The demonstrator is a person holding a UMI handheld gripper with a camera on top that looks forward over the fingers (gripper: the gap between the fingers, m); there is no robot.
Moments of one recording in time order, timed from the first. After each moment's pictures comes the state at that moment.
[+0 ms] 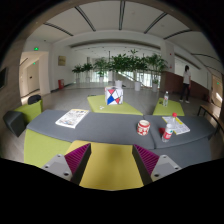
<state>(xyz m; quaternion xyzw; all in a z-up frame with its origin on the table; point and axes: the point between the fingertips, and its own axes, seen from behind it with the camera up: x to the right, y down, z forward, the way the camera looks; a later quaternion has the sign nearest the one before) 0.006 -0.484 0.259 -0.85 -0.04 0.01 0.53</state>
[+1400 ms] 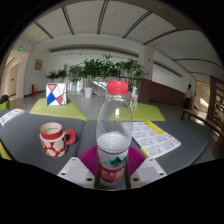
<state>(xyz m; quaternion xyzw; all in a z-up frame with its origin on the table) 0.416 -0.138 0.079 -0.80 0.03 -0.10 0.59</state>
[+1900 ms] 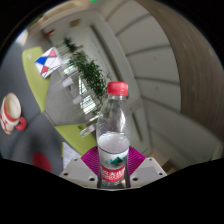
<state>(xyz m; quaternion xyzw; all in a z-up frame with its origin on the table) 0.475 -0.117 0.278 -0.63 -0.18 -0.52 0.56</state>
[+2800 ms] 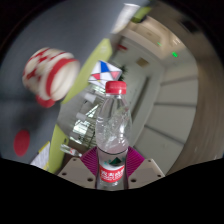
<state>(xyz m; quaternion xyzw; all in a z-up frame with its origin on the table) 0.322 -0.038 0.247 -0.32 -0.54 -0.65 0.42</state>
